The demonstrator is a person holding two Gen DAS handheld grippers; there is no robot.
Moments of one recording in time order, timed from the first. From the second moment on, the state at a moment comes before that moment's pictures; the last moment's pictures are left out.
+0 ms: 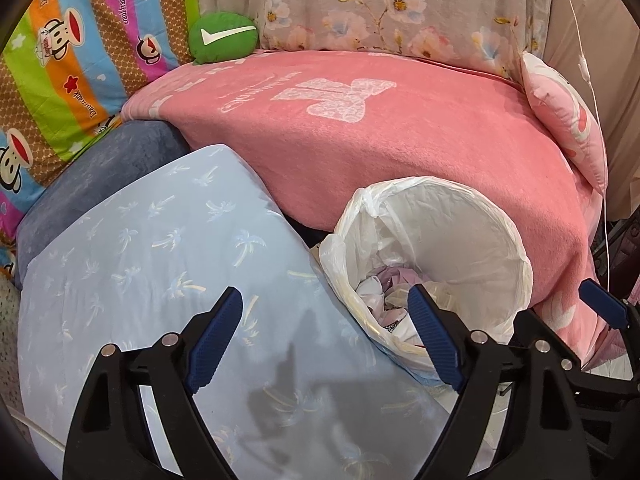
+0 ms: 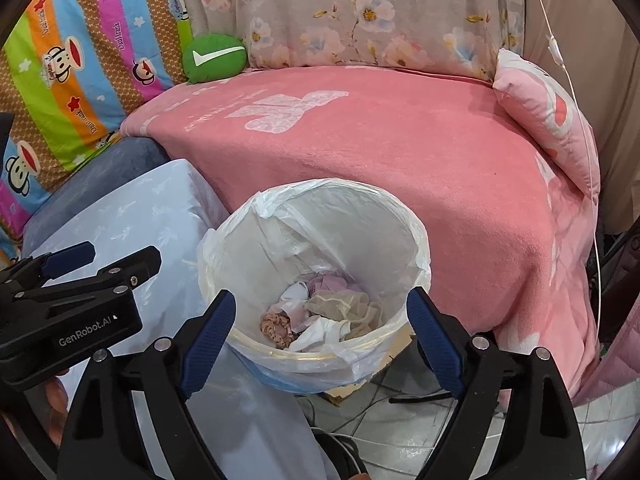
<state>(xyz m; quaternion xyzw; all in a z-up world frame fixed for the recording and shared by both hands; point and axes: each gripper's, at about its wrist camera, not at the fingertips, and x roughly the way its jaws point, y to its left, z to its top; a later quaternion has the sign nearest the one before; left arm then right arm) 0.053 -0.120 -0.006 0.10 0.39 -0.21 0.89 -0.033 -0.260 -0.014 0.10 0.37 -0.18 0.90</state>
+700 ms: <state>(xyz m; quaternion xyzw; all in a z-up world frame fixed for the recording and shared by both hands) 0.045 -0.122 -0.017 0.12 0.39 -0.19 0.89 -0.044 -0.264 -0.020 0.08 0.39 -0.21 0.89</state>
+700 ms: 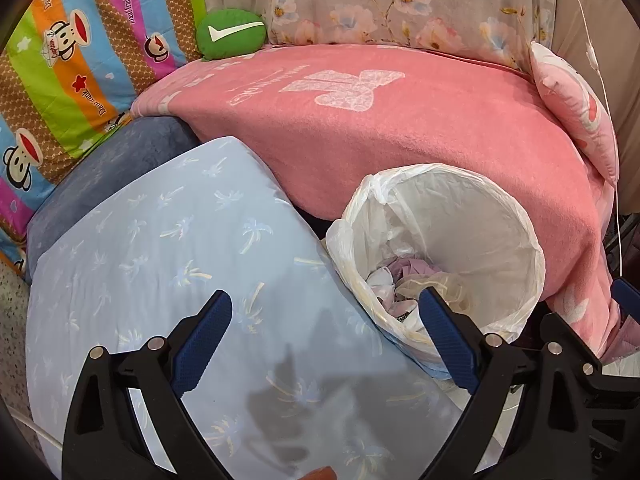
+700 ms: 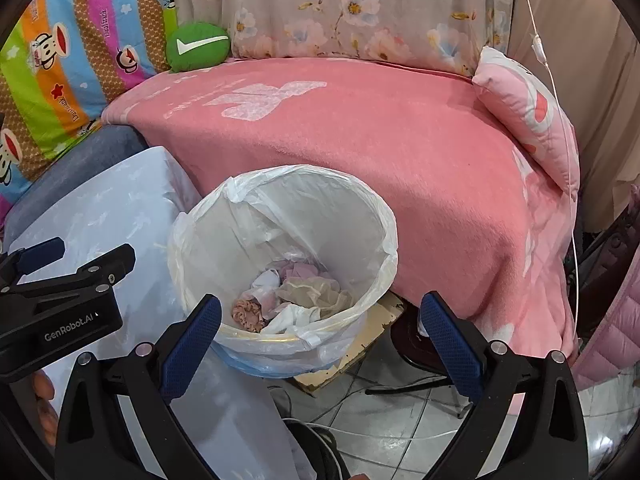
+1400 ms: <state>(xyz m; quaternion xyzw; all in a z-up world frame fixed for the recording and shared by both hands) 0.044 -0.125 -0.026 0.12 0.41 -0.17 0.89 -0.044 -0.261 -0.027 0.08 0.41 -0.21 0.88</state>
